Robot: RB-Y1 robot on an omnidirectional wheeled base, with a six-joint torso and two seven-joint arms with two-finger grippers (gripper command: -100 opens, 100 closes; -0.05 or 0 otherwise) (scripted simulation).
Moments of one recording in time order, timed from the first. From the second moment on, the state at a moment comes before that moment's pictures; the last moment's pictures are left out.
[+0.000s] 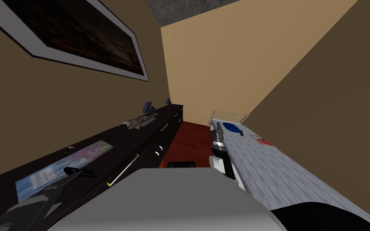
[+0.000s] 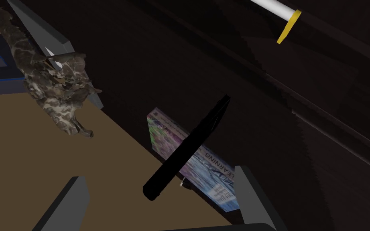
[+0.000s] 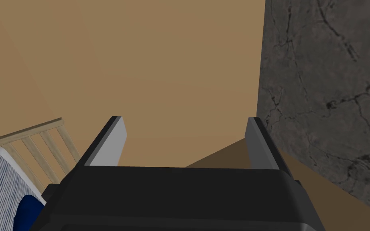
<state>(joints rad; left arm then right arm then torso) 1.63 0.47 0.63 -2.46 0.76 0.20 -0.13 0.53 0.00 -0.02 -2.22 -0.06 -0.38 -0.04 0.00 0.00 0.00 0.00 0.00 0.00</state>
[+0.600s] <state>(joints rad) 1.80 0.56 0.73 -2.47 0.93 0.29 -0.22 0.53 0.00 -0.02 -2.22 -0.06 -0.38 -0.04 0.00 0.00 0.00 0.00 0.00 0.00</state>
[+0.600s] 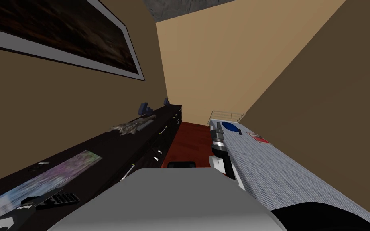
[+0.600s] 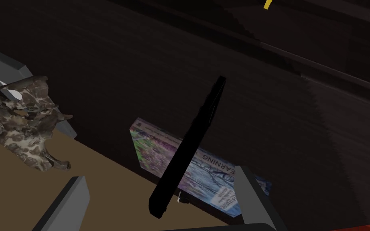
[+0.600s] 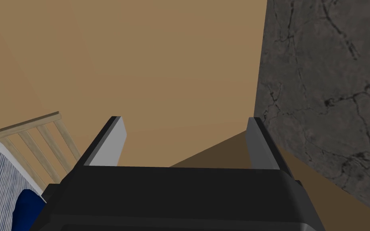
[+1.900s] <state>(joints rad) 2.15 0.73 0.89 -2.48 1.25 0.41 -0.42 0.53 0.00 -0.02 -2.22 -0.06 -0.38 -0.04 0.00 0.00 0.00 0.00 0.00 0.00</state>
